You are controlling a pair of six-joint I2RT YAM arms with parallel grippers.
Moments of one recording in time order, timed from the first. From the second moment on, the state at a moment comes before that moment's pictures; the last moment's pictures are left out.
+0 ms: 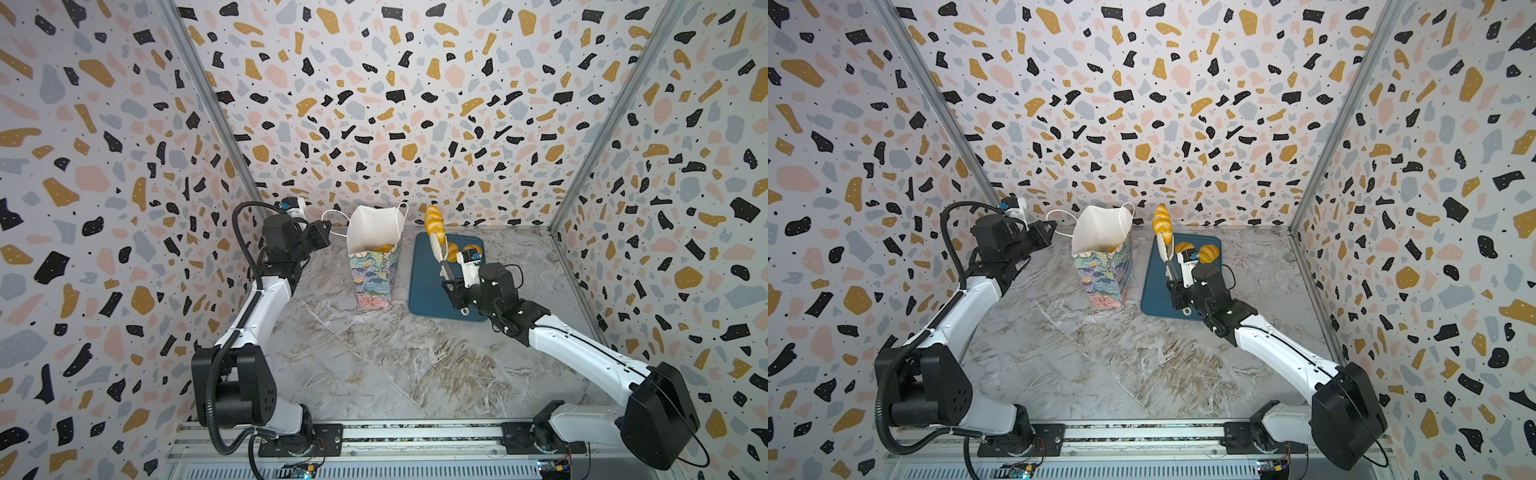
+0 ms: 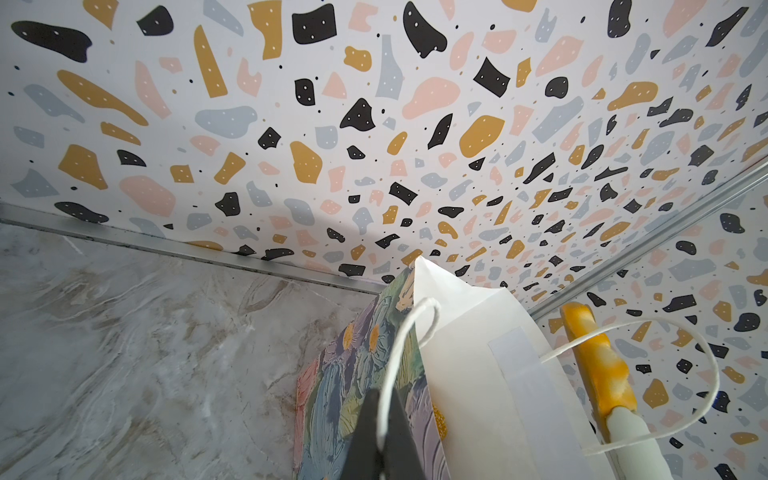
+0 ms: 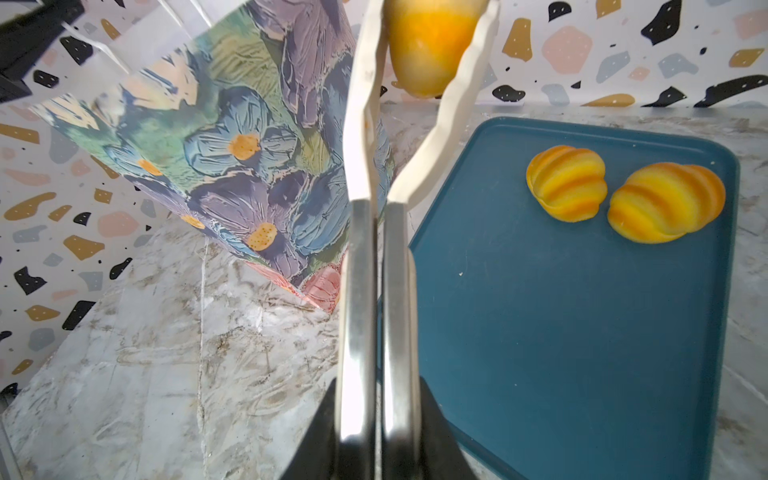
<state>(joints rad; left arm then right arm) 0.04 1.47 1.18 0.04 0.44 -0.45 0.61 1.27 0.88 -0.07 -0.06 0.31</state>
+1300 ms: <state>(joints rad) 0.04 1.47 1.18 0.05 0.44 -0.45 0.77 1.20 0.95 -0.04 -0.02 0.31</state>
